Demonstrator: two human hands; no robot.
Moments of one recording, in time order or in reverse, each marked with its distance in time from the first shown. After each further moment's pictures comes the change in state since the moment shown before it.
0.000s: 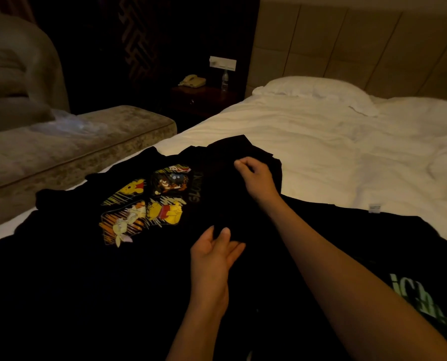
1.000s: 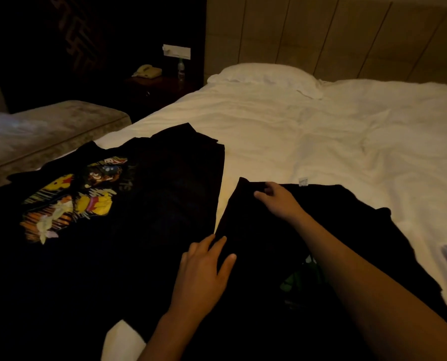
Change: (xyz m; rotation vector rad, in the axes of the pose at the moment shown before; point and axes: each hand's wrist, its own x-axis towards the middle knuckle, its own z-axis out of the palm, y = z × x) left_hand -0.020 -0.091 0.020 1.572 -0.371 0.538; right_hand -0.090 0.083 -0.173 -0.379 -0.069 0.502
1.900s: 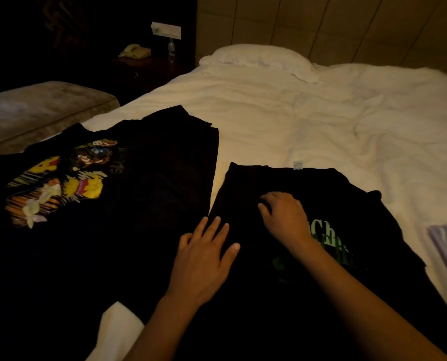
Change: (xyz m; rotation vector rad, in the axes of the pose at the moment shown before) left_hand -0.003 -0.006 0.015 0.228 -0.018 0.142; right_hand -0.071 0.027 0.023 -0.624 0.266 -0.201
